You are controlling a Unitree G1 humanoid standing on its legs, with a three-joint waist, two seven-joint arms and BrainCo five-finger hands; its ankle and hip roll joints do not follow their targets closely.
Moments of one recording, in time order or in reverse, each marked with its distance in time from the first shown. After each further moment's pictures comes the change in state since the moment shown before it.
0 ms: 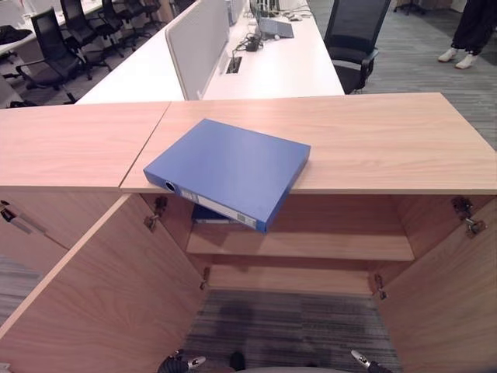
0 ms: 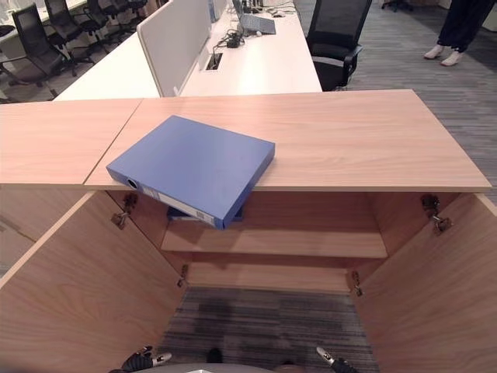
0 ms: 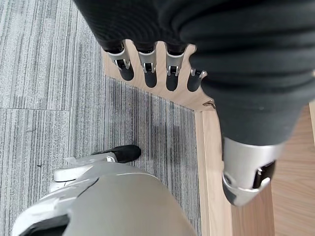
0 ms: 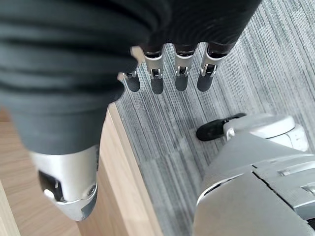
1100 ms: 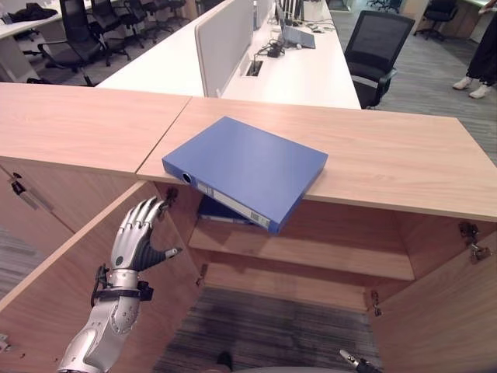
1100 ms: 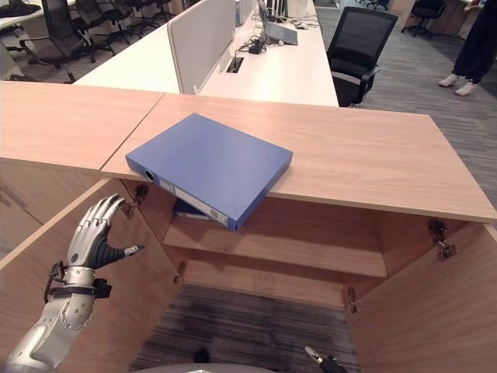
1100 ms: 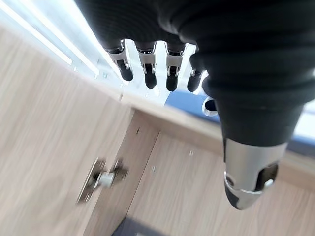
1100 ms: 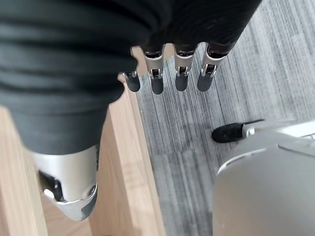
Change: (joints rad) left arm 0.114 0.367 0.155 -1.215 0.845 -0.059 0.487; right arm 0.036 0.070 0.014 -0.067 -0.044 -0.044 -0.054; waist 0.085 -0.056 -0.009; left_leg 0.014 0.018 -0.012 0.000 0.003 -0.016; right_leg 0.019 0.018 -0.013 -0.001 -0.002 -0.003
